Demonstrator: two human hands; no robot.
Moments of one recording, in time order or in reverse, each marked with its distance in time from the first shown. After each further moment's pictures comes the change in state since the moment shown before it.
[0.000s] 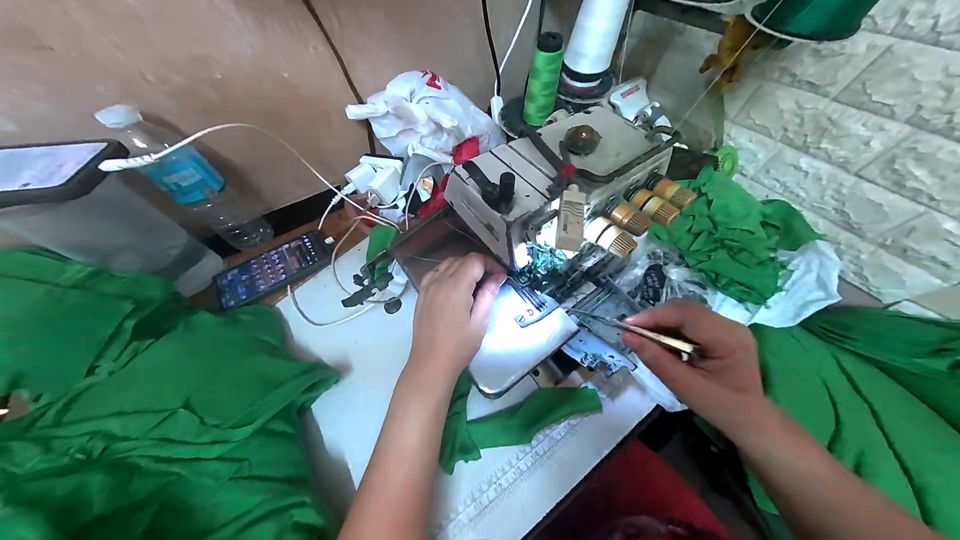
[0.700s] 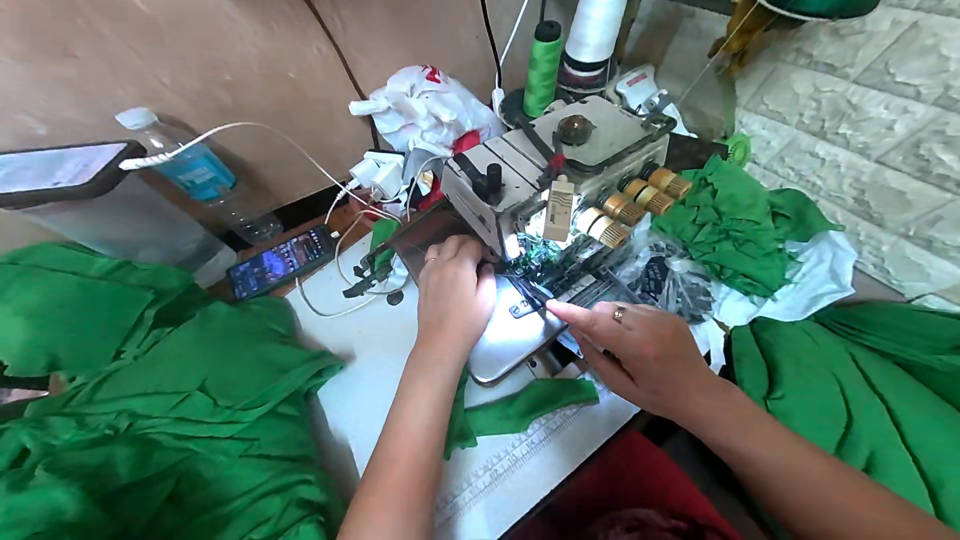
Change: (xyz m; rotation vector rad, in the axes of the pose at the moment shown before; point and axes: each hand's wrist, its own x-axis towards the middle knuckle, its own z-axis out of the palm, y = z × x) left_hand 0.015 0.024 -0.001 0.189 -0.106 -0.179; right_hand 0.014 -0.007 0.027 -0.479 -0.153 -0.249
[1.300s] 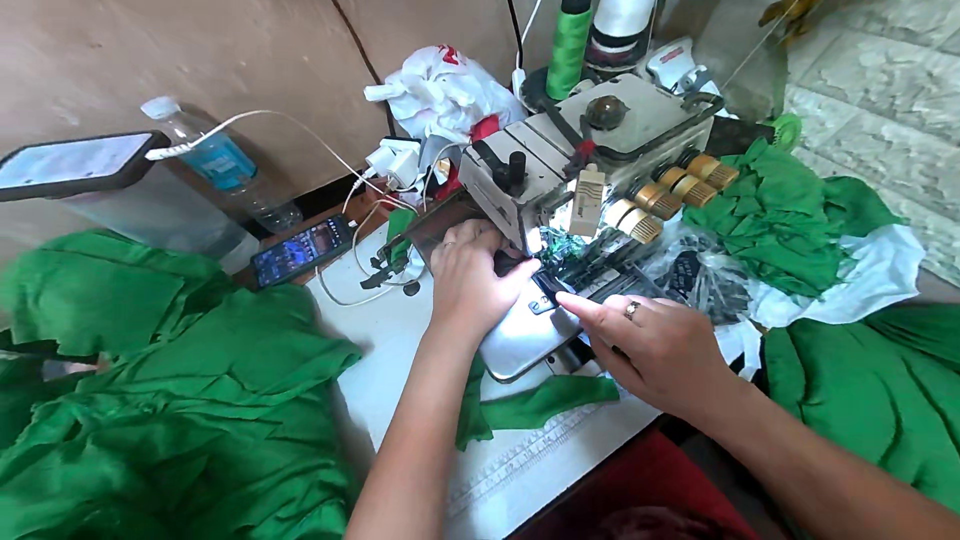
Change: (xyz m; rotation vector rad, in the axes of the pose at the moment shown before) left_hand 0.008 -0.007 0.000 0.022 -0.041 0.008; right_hand 0.007 -0.004 0.010 -0.048 0.004 0.000
